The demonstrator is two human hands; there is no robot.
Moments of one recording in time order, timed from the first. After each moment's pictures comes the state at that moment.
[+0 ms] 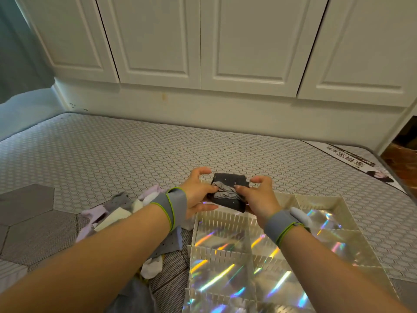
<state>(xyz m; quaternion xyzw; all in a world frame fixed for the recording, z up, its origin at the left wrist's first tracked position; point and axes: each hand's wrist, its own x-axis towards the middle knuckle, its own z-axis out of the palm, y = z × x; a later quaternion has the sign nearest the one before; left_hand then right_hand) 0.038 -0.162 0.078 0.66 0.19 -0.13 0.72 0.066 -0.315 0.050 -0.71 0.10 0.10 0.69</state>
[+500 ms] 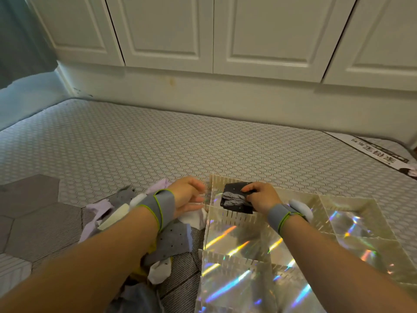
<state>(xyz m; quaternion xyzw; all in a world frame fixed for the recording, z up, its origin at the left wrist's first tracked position) 0.064 -0.098 0.025 0.68 0.27 -0.13 0.66 0.127 -0.295 -0.018 -0.85 0.06 0.15 0.49</state>
